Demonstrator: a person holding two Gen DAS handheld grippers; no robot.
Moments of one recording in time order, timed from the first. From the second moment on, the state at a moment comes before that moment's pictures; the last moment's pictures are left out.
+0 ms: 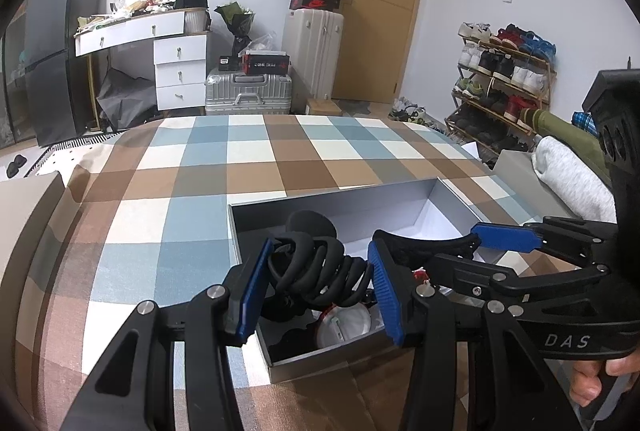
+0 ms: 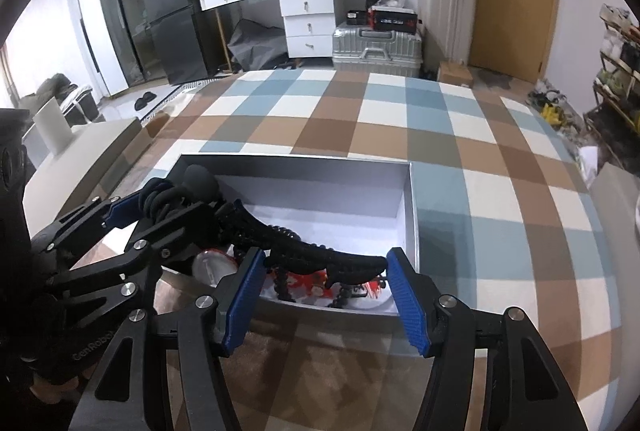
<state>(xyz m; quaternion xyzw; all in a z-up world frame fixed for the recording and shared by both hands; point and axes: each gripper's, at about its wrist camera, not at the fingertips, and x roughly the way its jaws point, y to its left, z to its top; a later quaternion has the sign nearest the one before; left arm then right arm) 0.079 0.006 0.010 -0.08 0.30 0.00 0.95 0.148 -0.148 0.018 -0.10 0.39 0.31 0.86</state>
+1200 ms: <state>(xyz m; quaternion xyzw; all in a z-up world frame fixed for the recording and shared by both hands) 0.070 -0.017 0.019 -0.07 0.28 -0.04 0.96 0.139 -0.216 0.037 -0.02 0.30 0.33 0.90</state>
